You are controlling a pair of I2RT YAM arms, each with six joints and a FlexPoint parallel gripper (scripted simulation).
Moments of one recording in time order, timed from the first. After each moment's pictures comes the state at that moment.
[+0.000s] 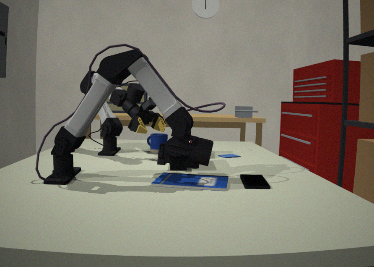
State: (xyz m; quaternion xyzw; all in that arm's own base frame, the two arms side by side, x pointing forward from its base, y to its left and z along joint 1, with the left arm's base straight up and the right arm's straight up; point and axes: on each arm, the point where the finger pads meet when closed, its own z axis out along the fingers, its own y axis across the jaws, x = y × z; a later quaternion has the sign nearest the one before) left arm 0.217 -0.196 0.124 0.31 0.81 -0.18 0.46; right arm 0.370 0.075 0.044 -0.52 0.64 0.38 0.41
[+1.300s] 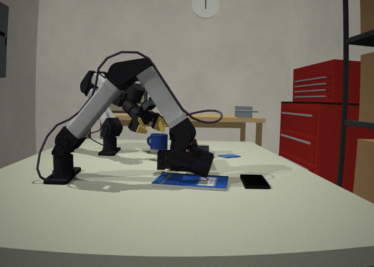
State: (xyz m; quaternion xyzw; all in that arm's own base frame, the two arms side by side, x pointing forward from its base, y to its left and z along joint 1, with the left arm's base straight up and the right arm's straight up) left arm 0.217 -0.196 0.124 0.31 0.81 -0.18 0.46; right arm 0.366 0.102 0.031 -0.54 0.59 0.41 0.45
